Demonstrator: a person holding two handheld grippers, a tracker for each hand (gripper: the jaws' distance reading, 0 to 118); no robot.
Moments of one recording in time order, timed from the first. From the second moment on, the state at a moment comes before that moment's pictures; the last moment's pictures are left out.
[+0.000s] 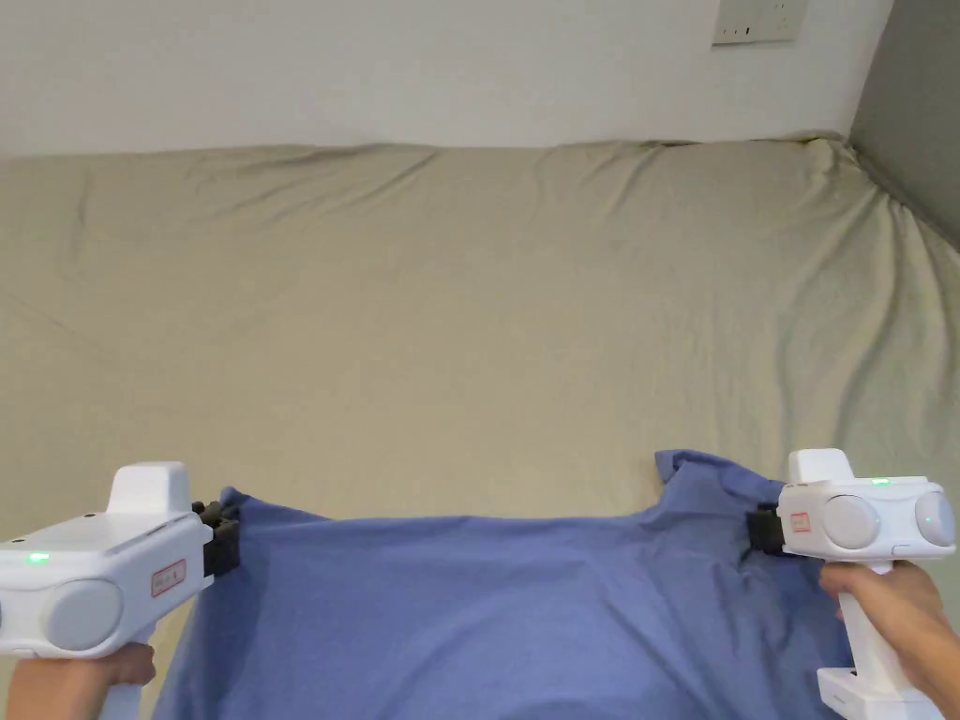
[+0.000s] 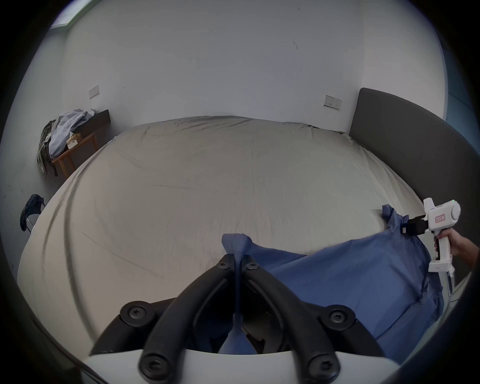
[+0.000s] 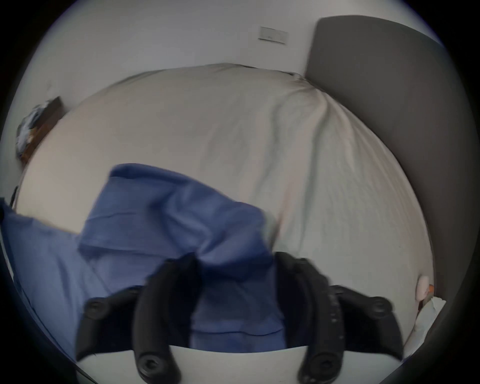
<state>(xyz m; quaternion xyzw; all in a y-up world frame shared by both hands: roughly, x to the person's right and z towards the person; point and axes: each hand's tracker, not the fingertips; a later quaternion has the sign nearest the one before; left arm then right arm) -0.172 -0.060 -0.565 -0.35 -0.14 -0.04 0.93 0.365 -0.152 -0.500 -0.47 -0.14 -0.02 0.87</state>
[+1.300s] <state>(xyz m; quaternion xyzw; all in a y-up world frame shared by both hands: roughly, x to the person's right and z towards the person) -0.253 -0.145 -0.332 -0.45 -0.04 0.02 0.89 0.310 -0.151 -0.162 -0.43 -0.16 -0.14 0.88</state>
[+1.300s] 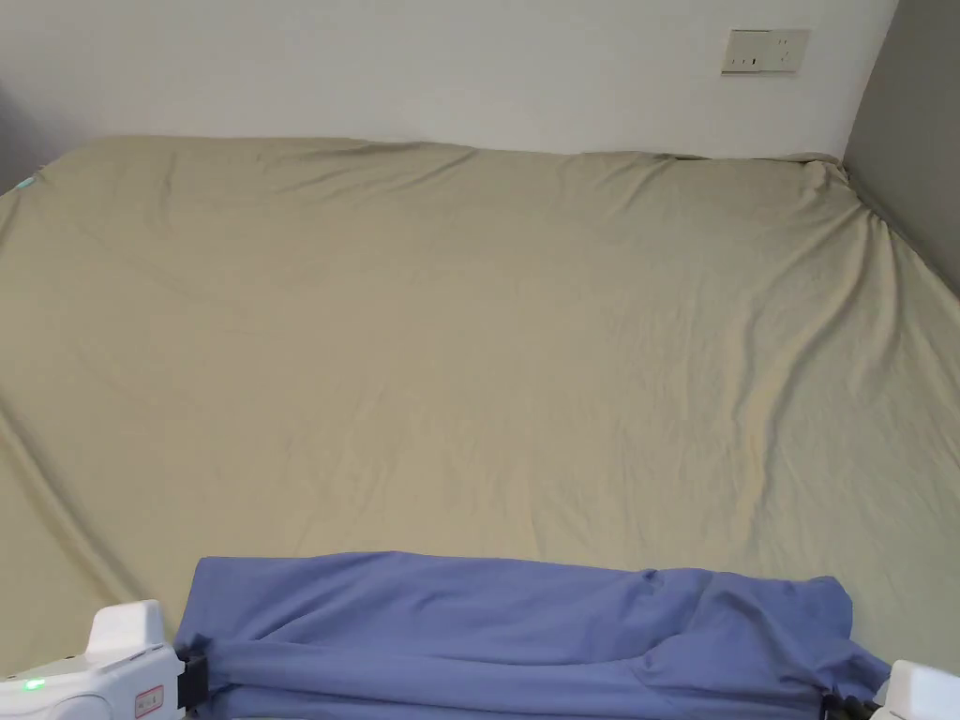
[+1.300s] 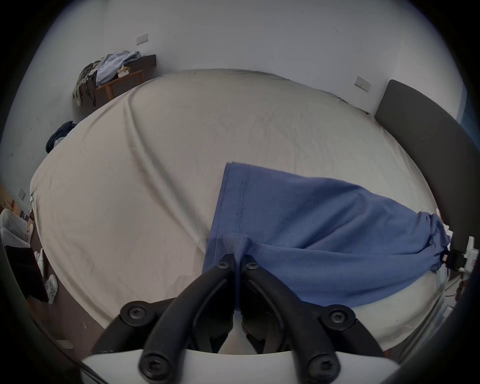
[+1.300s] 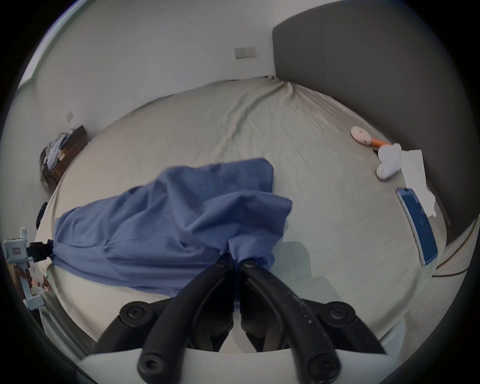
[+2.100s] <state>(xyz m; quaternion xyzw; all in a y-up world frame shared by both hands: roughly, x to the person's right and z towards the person) -0.152 0.066 -0.316 -0.03 -0.09 0.02 1.00 0.187 0.067 -0.207 -0.06 -0.18 0.06 0.98</state>
